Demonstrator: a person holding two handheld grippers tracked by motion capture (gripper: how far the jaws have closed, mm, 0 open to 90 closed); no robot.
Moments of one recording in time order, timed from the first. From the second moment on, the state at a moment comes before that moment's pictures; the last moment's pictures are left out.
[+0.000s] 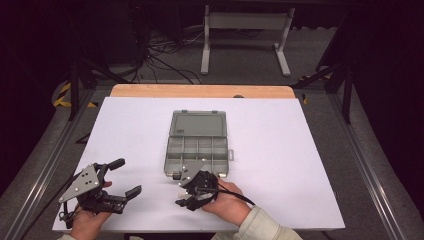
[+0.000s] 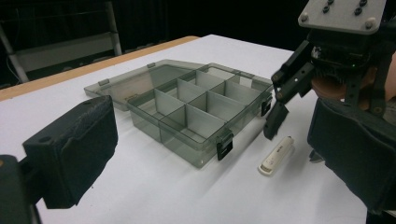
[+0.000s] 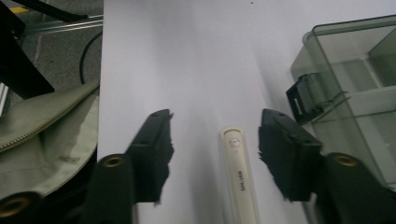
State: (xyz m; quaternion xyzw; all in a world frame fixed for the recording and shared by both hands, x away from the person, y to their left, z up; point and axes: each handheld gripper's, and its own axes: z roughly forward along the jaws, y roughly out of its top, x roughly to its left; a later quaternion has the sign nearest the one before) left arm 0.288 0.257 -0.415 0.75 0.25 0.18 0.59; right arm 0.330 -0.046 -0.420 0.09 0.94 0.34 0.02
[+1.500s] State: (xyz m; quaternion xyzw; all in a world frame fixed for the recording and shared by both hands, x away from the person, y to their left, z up) left arm 0.288 0.257 -0.416 0.75 0.25 0.18 0.59; right arm 0.339 -0.058 -0.433 0.09 0.96 0.26 0.05
